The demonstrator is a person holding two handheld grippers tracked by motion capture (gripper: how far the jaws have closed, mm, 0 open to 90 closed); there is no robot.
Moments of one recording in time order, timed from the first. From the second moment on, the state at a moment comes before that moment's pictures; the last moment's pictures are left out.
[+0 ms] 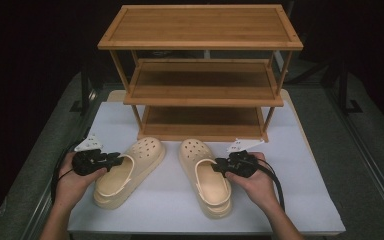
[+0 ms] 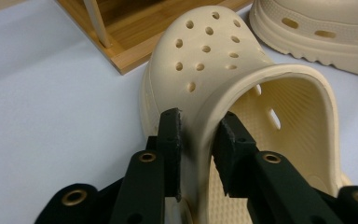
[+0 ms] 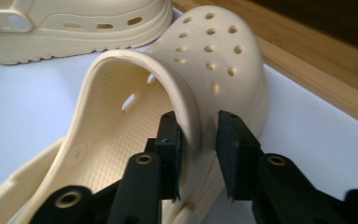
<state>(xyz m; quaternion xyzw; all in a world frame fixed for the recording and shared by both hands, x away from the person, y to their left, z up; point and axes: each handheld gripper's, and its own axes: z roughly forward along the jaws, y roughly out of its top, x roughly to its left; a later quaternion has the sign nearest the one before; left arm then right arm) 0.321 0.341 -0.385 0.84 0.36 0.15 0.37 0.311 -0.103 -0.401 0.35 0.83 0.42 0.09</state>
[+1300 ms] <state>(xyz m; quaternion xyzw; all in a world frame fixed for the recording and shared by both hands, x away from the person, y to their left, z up) 0.344 0.258 -0.355 0.83 0.35 0.15 0.41 0.321 -0.188 -0.363 0.40 0.79 0.43 0.18</state>
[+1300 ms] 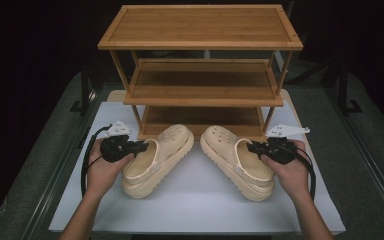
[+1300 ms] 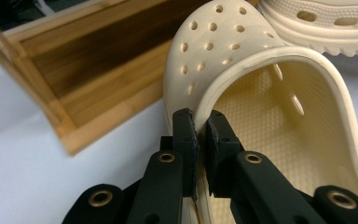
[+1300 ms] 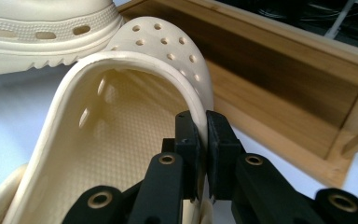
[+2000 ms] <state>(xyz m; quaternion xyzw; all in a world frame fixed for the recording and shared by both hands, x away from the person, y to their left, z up) 0.400 0.213 -0.362 0.82 0.37 0.19 0.38 0.384 -0.189 -0.376 0.44 0.77 0.40 0.21</state>
